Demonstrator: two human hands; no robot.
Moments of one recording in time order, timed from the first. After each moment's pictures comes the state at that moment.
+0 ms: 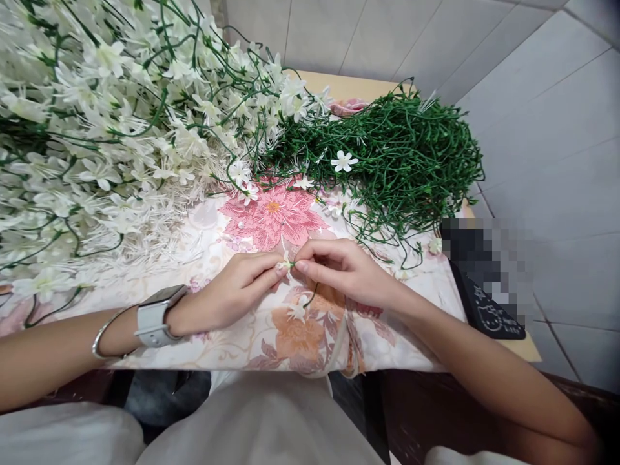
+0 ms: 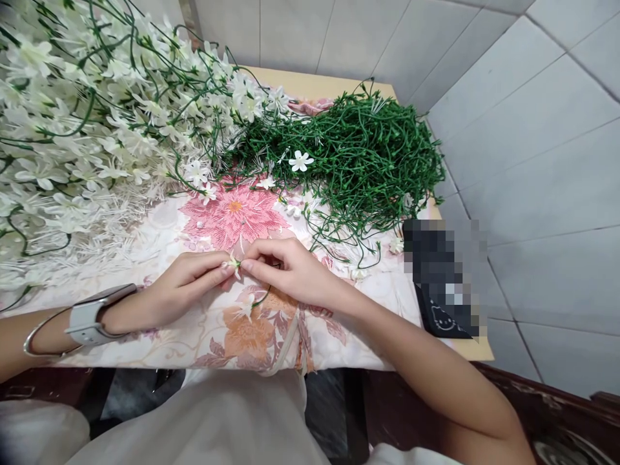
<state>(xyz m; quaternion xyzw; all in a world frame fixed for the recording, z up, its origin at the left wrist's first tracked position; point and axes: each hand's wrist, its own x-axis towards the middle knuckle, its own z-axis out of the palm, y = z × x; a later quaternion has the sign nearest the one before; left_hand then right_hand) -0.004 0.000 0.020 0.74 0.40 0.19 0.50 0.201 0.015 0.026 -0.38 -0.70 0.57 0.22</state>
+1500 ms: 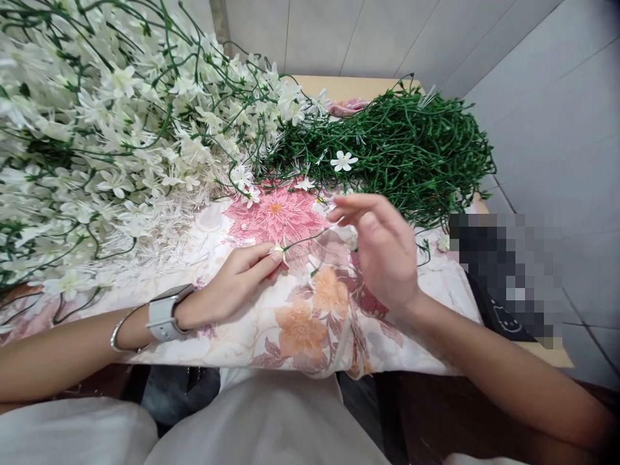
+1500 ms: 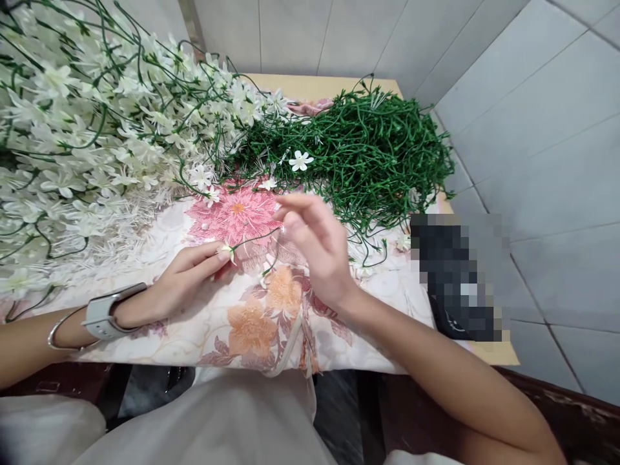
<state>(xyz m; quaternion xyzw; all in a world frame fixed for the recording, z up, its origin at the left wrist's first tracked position) 0.000 -0.002 0.017 0.60 0.45 0.26 0.61 0.206 0.012 0.022 -0.44 -0.65 0.38 0.49</state>
